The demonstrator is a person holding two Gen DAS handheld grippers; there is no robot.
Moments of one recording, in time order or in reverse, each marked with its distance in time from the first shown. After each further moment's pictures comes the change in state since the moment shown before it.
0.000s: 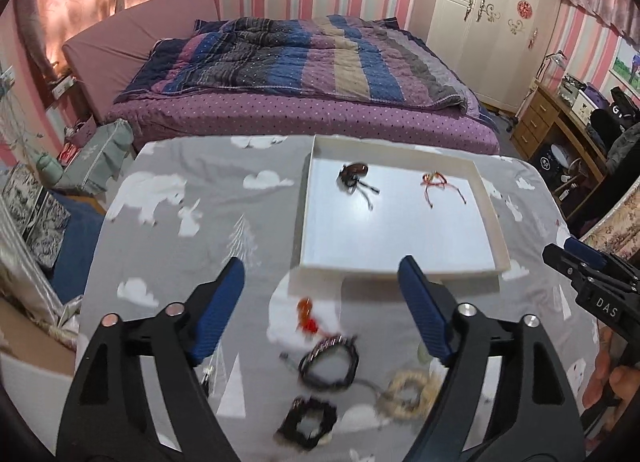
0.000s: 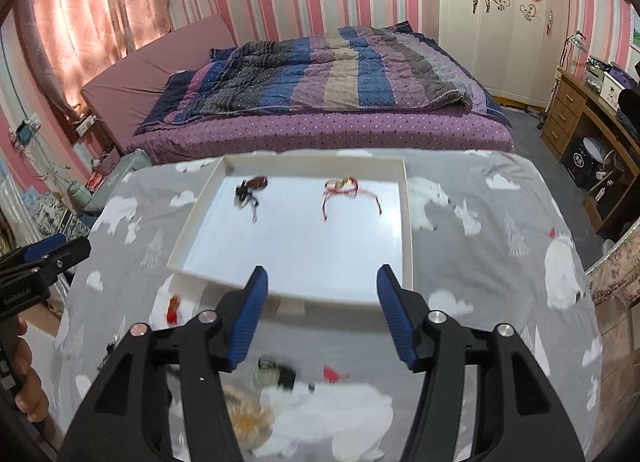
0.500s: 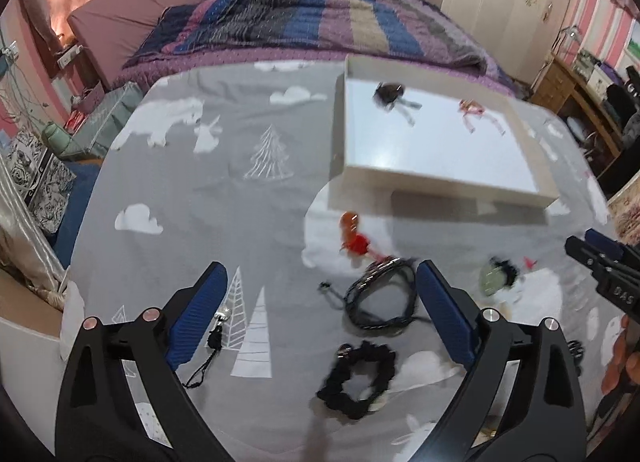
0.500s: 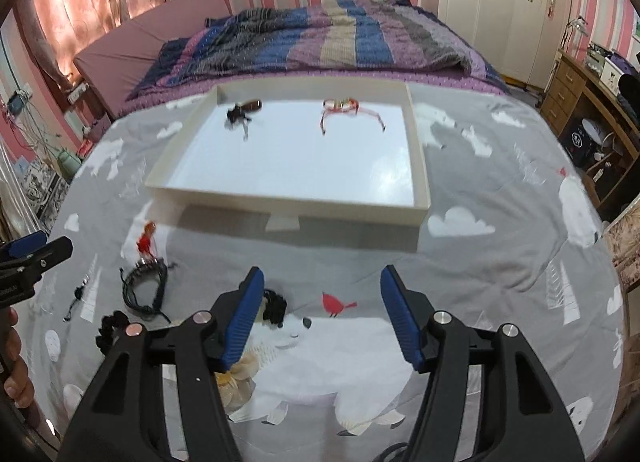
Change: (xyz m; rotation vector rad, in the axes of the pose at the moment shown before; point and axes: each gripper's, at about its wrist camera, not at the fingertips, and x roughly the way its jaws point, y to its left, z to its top) left arm 0.053 0.034 -0.074 0.011 0.128 0.057; right arm 0.044 0.005 -0.080 -0.012 0.103 -0.031
